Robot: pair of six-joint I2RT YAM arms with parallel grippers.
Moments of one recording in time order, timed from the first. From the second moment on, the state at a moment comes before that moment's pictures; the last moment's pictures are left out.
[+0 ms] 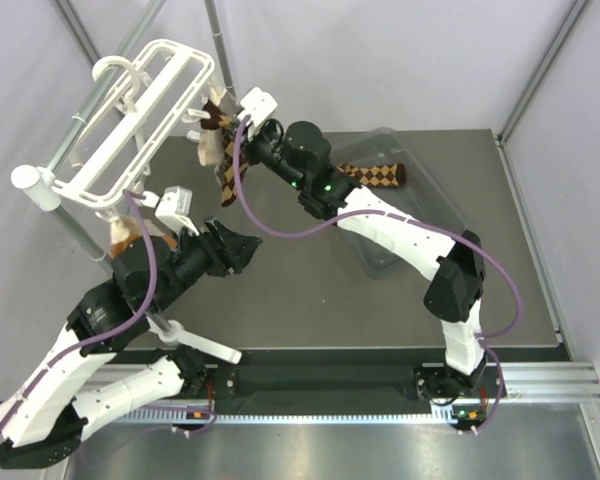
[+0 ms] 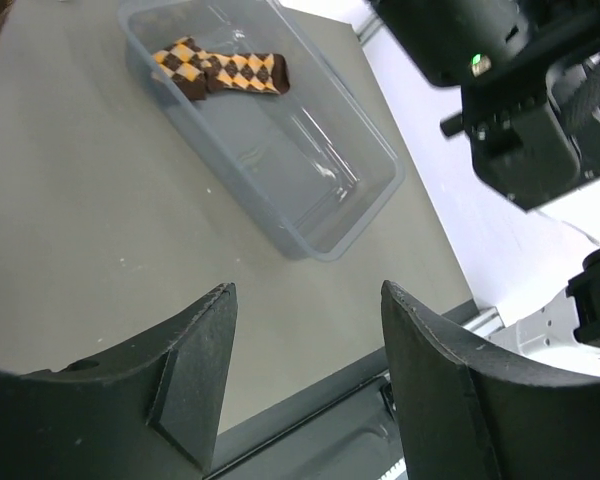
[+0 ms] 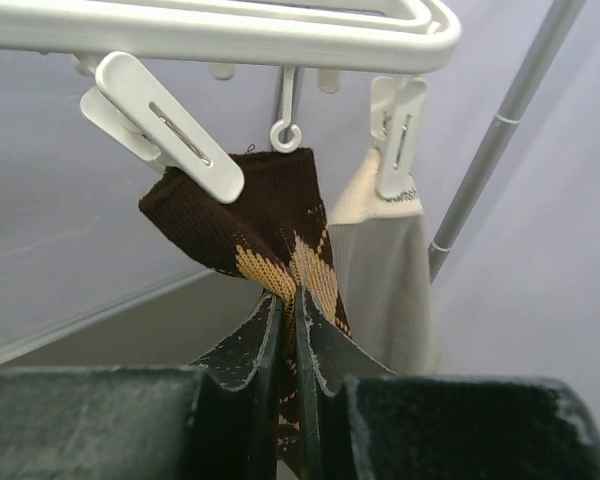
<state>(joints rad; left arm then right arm) -0.85 0.70 1.15 -0.65 -0.25 -0.68 0.93 1.96 1.95 0.22 0.04 -0.22</state>
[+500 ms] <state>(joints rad) -0.85 0.66 1.22 -0.53 -0.22 -0.65 0.84 1.97 2.00 0.20 -0.06 -0.14</state>
